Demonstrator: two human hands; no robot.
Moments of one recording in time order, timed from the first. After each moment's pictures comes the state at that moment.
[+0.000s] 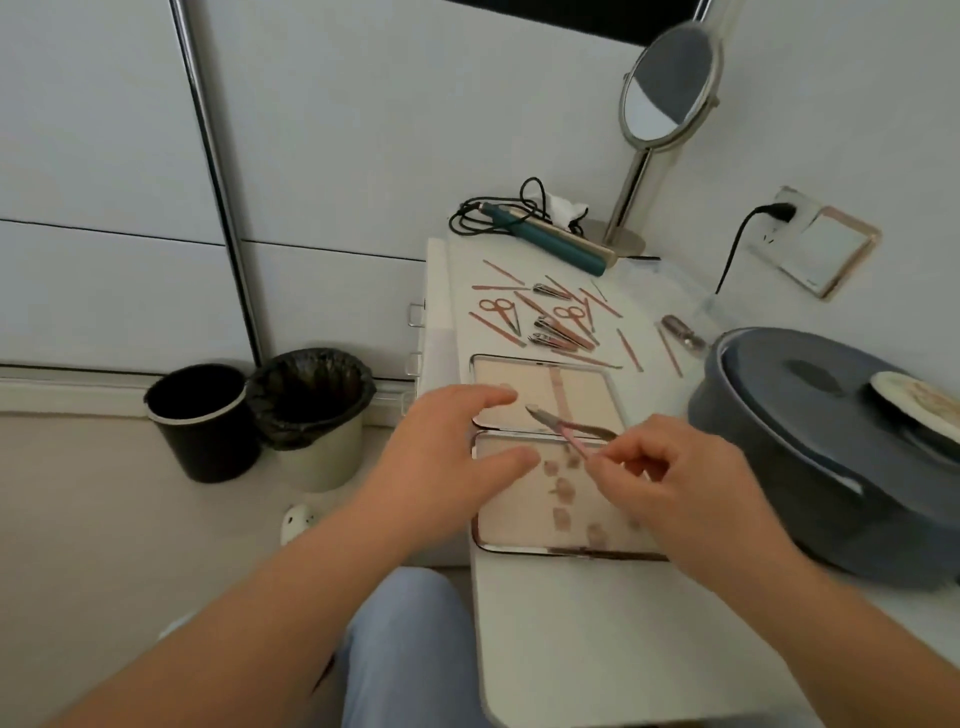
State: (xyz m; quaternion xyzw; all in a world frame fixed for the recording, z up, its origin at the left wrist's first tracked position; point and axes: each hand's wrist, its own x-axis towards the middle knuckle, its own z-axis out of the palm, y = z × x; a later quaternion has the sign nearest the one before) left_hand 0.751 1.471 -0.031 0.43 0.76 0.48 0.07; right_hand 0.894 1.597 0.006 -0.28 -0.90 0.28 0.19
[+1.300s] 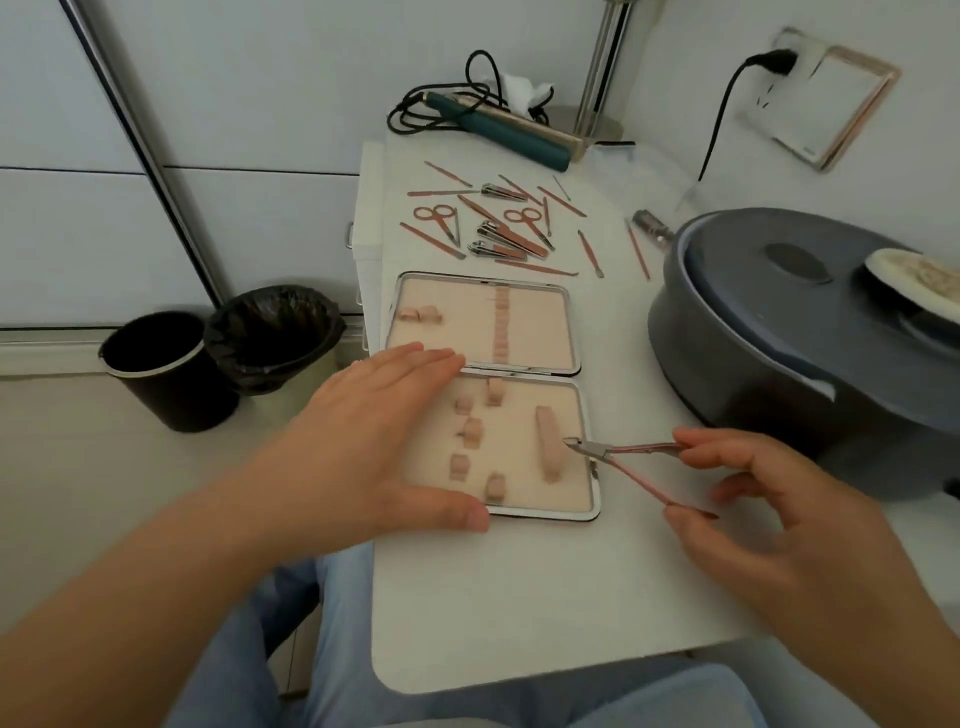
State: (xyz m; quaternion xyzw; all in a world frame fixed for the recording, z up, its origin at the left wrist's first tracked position) left_hand 0.771 1.465 -0.039 0.55 0.80 0.20 0.11; right_hand 0.994 1.629 -0.040 -0.25 -0.89 0.28 0.24
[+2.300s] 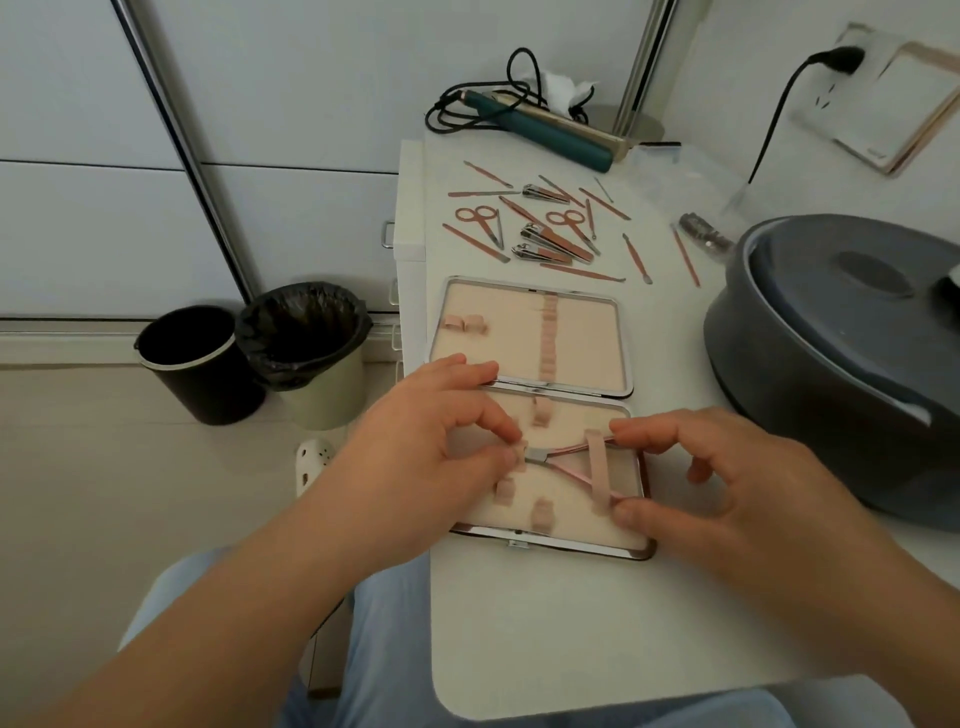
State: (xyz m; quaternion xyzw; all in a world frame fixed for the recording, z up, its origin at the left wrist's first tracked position) left_hand 0.773 1.477 -0.054 0.45 0.78 0.40 0.14; right_hand 0.938 1.627 -0.019 -0.18 -0.96 0.22 0.08
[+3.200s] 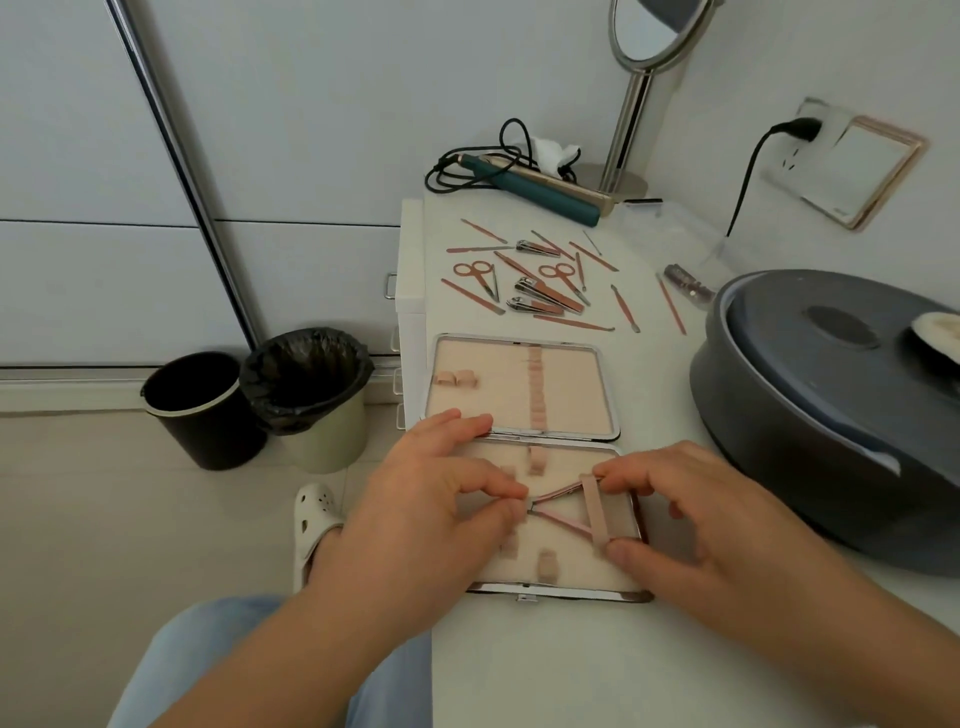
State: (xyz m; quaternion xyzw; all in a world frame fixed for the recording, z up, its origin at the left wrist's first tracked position) left_hand 0.784 1.478 -0.056 0.43 0.80 0.41 0.10; right_hand 0.930 1.638 -0.021 -0.11 -0.97 0.18 0.07
